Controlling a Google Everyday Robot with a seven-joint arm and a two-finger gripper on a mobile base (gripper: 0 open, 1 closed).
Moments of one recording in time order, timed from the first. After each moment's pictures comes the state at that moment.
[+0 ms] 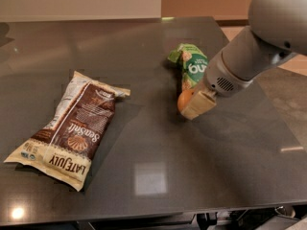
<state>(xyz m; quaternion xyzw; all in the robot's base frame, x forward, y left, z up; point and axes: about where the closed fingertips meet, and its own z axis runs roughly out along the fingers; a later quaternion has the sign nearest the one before) 0.505 -0.106 0.873 -0.52 0.82 0.10 0.22</state>
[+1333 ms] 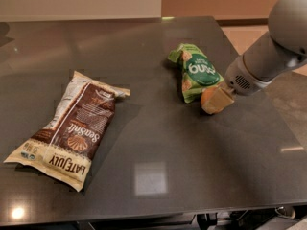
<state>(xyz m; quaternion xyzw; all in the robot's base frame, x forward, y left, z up) 0.537 -0.176 0.853 -0.42 0.88 0.07 0.22</state>
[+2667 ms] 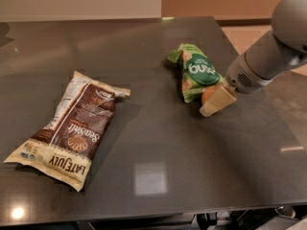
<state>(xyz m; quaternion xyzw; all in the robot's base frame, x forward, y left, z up) 0.543 -0.177 0.853 -0.43 0.87 0.08 0.22</state>
